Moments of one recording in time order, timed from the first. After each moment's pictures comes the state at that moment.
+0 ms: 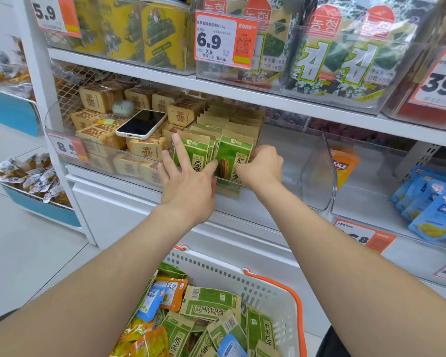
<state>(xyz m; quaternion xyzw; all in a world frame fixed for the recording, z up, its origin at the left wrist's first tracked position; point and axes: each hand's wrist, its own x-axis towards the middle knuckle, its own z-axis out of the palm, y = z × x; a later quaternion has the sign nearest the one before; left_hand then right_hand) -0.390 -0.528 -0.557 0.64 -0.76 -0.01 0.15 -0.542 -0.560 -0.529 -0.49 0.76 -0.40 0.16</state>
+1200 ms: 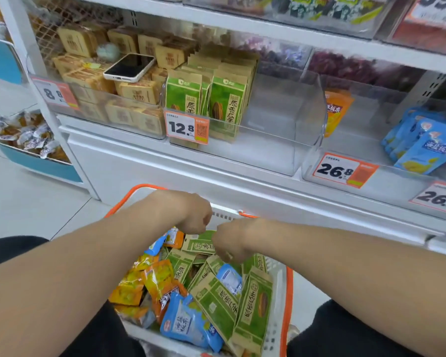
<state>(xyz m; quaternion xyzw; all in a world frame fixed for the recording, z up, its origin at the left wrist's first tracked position) -0.385 -0.458 -0.624 0.43 -0.84 -0.15 -0.29 -0.524 -0.418 -0.671 -0.85 0.34 0.39 0.09</state>
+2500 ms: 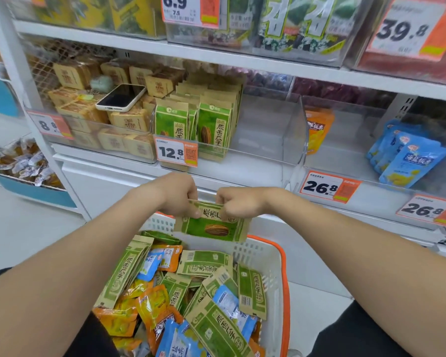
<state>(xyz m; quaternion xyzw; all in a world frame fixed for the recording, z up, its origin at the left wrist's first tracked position) -0.371 -0.496 -0.573 0.52 -0.82 -0.22 -0.06 -0.563 -0.466 -0.578 -0.75 0.57 0.08 0.32</state>
